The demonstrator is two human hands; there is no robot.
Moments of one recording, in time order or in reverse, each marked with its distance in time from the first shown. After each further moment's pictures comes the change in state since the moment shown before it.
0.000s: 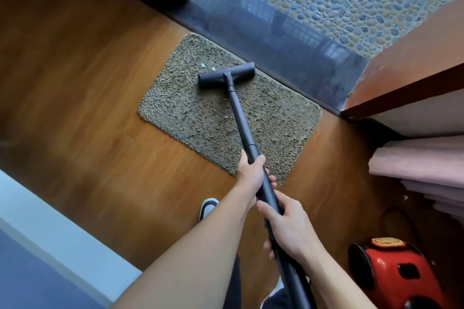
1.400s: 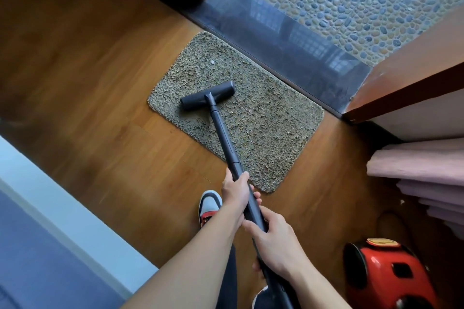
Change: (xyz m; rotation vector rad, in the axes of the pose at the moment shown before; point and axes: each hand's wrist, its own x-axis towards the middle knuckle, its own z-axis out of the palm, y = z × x) left_hand -0.042 -0.048 -0.049 -0.058 0.173 -0.015; right_hand -0.047 0.028 0.029 -0.184 -0.088 -0.036
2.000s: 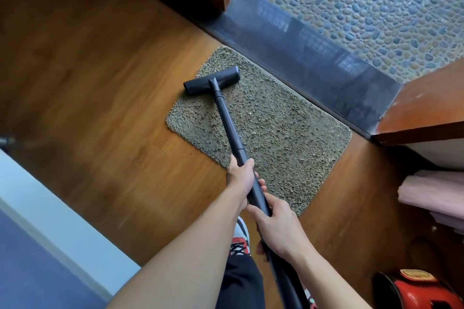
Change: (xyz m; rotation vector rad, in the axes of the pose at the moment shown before) left_hand 0.080 0.136 -0.029 0.033 -0.045 -0.004; right_hand 0.096 -0.115 0.036 -0.008 0.041 -0.018
